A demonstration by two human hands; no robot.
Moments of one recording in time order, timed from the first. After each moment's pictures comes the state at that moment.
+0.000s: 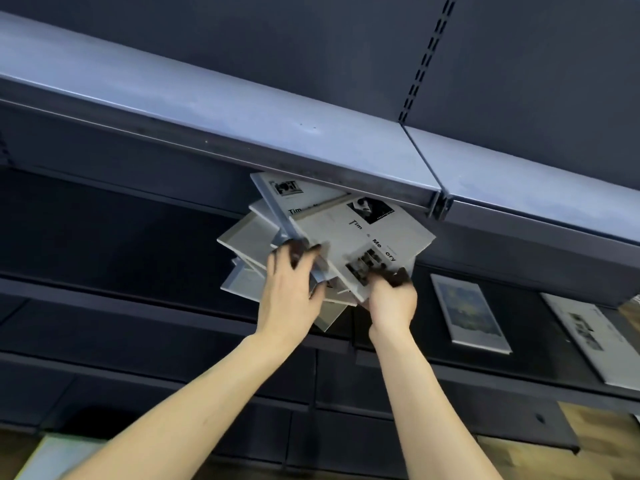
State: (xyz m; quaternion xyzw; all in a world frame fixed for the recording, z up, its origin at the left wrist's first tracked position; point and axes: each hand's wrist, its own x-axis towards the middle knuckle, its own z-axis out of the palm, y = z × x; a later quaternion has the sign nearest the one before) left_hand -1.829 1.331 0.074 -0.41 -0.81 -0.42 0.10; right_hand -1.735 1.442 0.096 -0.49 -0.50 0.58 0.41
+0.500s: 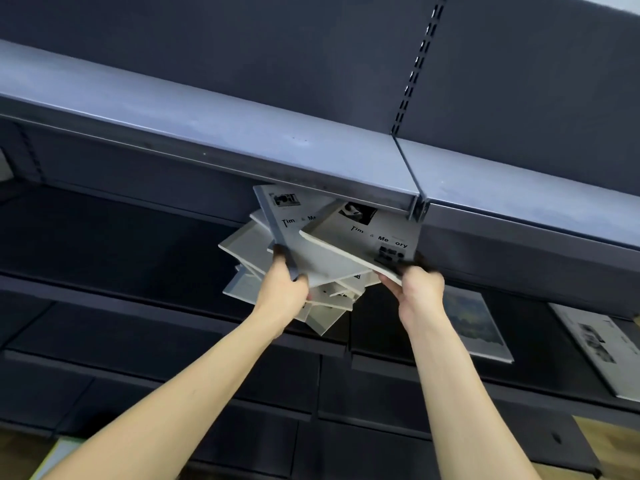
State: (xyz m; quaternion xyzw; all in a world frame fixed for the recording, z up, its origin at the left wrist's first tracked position) left_hand -1.829 1.336 0.095 -0.21 -0.76 -0.58 -0.21; right_hand -1.705 1.478 0.147 -0.43 -0.41 0.68 0.42
